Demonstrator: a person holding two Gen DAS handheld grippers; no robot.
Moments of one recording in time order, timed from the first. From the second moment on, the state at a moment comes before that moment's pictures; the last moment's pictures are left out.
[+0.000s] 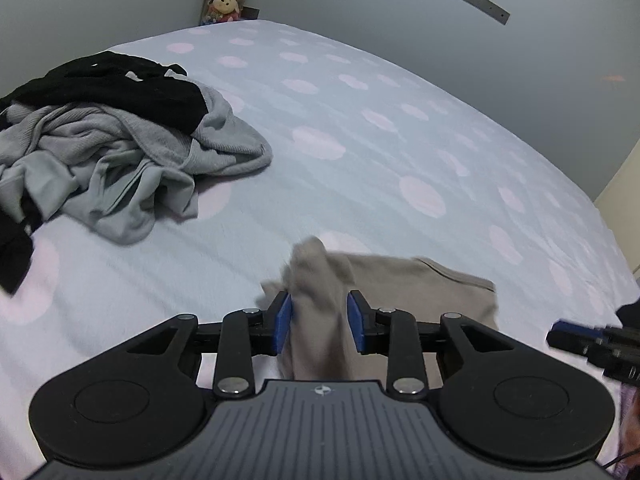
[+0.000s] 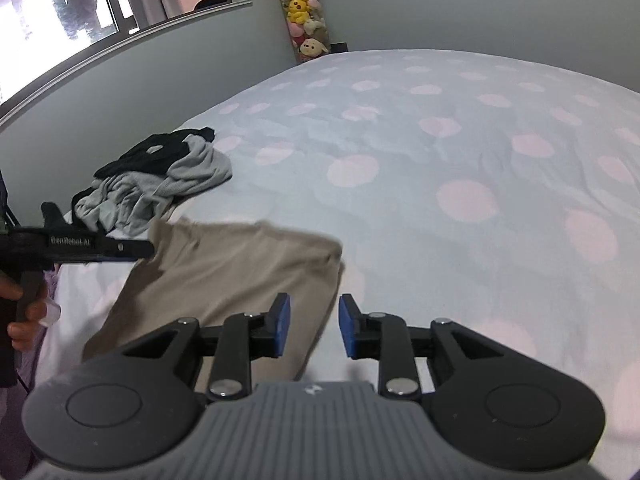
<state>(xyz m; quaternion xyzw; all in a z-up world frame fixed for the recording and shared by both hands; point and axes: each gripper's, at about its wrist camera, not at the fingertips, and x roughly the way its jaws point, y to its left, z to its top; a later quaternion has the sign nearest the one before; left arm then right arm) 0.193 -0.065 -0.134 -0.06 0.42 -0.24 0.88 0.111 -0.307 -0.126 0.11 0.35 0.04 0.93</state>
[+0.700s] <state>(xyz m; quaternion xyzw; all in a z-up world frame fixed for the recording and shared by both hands) 0.217 -0.062 -0.172 -0.08 0.42 -0.23 0.87 0.221 -0.331 -0.144 0.19 0.36 0.06 0.91</state>
